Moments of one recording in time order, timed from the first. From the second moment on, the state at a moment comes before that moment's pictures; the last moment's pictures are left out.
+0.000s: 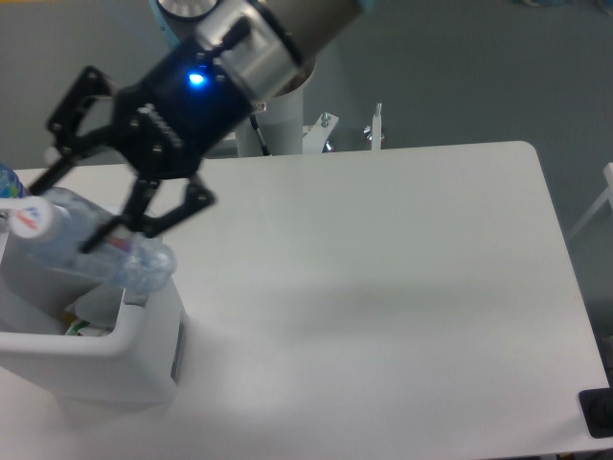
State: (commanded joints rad) arm 2.28 -1.81 -1.27 -1.04 0.43 0.54
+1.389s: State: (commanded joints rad) arm 2.56 -1.84 -1.49 -0.93 0.71 0.65
